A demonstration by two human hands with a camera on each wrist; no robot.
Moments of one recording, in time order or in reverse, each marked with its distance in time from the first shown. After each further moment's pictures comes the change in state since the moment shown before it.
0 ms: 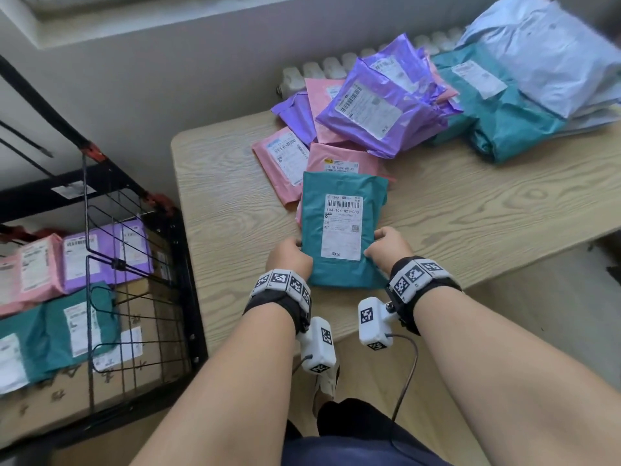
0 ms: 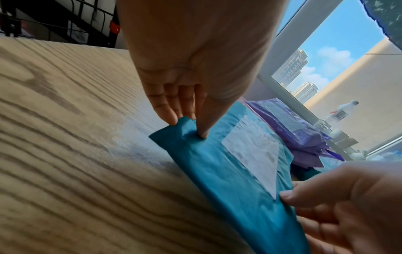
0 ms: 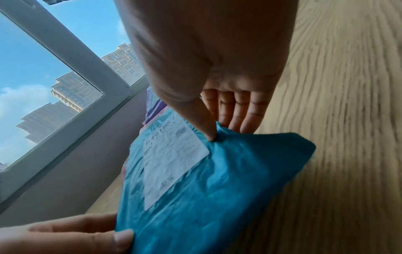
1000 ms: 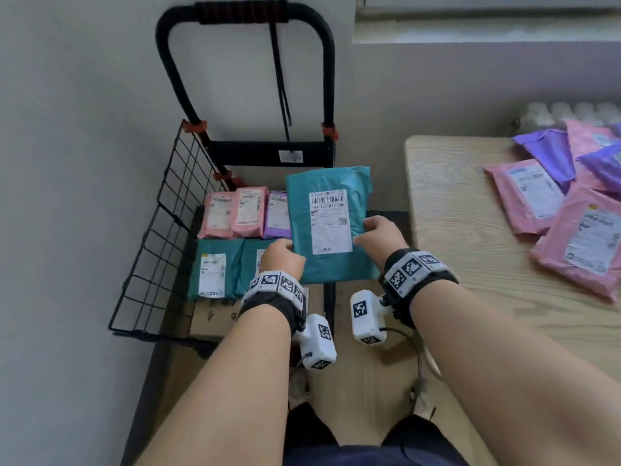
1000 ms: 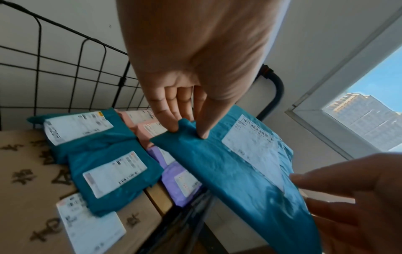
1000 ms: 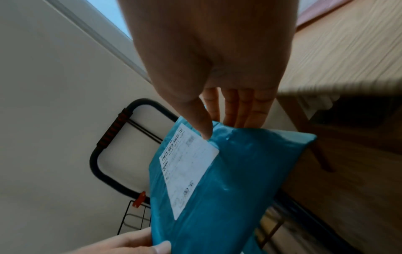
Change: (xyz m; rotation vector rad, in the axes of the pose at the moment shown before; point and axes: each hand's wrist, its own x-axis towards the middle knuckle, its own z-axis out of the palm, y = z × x) left_hand -0.029 -0.325 -0.297 -0.250 0.375 -0.274; right_hand -0.208 -0.233 0.334 -0.094 -0.290 -0.375
